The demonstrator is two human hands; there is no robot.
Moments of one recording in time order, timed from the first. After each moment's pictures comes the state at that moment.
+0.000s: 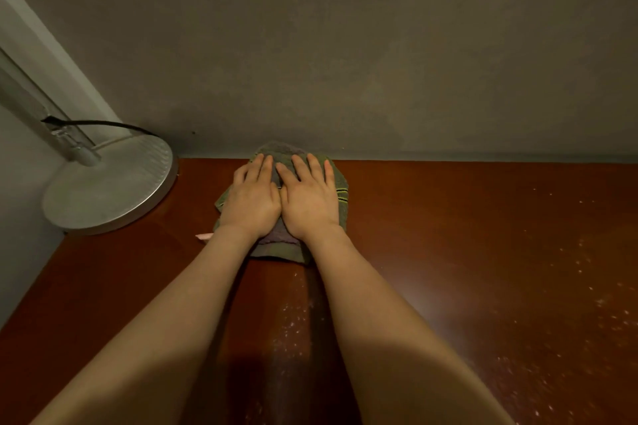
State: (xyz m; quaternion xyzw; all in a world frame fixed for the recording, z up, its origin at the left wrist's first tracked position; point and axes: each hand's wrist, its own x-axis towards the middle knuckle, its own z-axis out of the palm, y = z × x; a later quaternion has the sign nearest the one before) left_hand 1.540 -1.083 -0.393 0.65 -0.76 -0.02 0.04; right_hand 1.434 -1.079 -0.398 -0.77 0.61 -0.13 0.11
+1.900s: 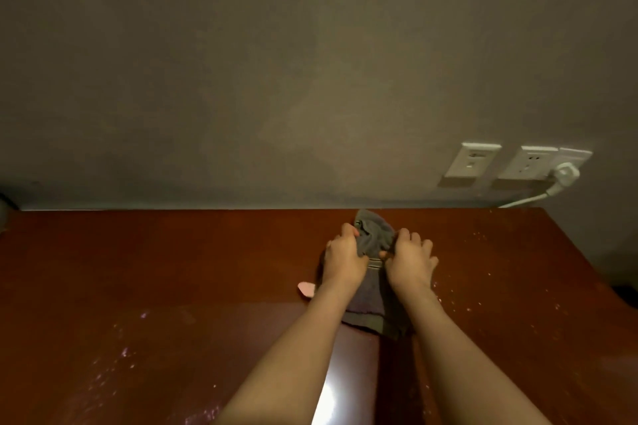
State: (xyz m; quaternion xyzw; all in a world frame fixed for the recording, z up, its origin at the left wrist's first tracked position) left_hand 1.177 -1.015 -0.355 0.59 -0.69 -0.38 0.19; right_hand 1.076 -0.990 -0.347 -0.47 0.87 -0.07 0.10
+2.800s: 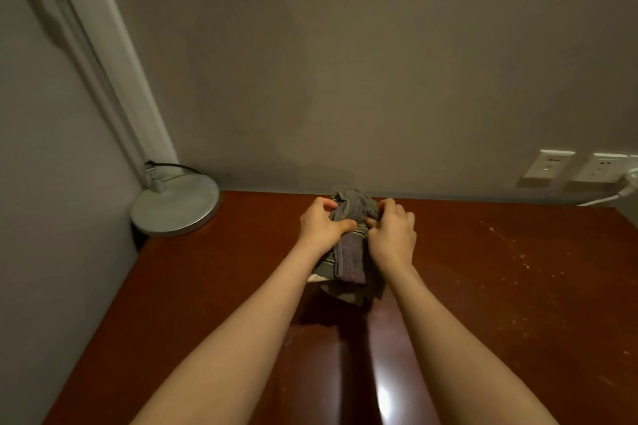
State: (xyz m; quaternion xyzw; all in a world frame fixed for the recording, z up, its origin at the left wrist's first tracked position) left_hand 1.467 -0.942 -0.244 0.64 -0.58 -0.39 0.31; right_hand 1.350 -0.917 -0.252 -0.55 0.79 -0.24 0.10
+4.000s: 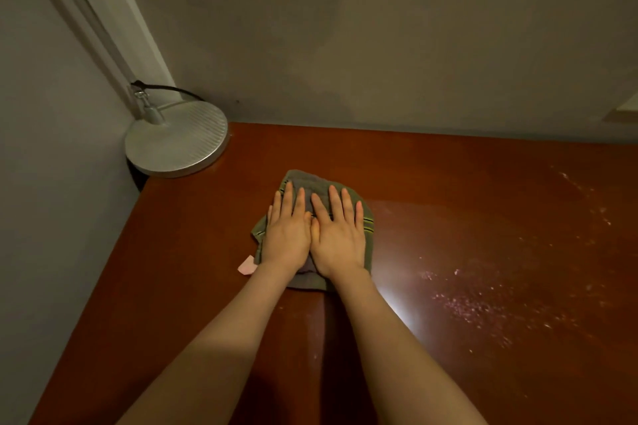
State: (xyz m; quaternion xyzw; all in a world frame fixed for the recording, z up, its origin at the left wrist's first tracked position) left_hand 1.561 -0.930 -0.384 0.67 -0.72 -0.17 0.07; right_hand 1.467 -0.917 -0.395 -0.71 0.68 -0.10 0.13
